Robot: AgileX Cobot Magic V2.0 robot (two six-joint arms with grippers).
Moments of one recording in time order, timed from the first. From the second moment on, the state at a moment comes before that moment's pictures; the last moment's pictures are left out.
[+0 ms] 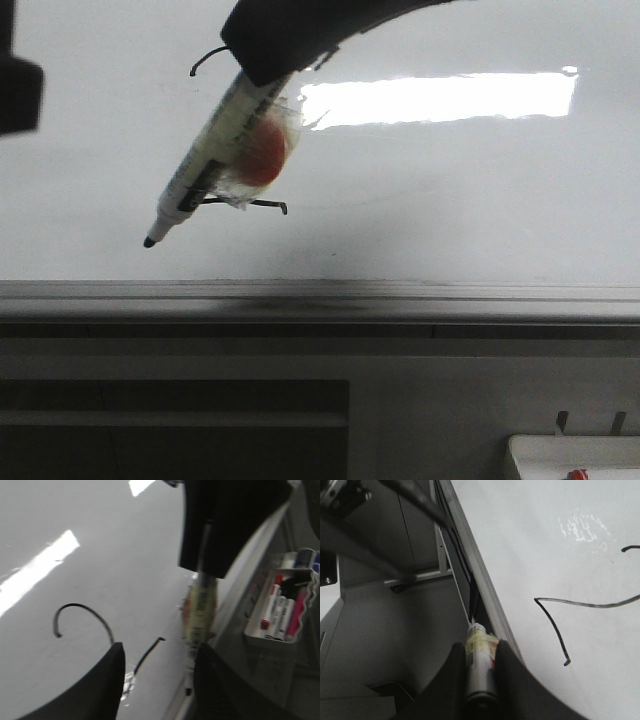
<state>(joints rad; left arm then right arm) -0.89 0.70 -0.32 0.36 -0.09 0.17 0.80 1.18 -0.92 0.64 0.51 -0.94</state>
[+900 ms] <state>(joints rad) -0.89 0.92 -0.37 0.37 -0.14 0.17 0.87 1.17 -0.94 0.66 0.49 -0.94</state>
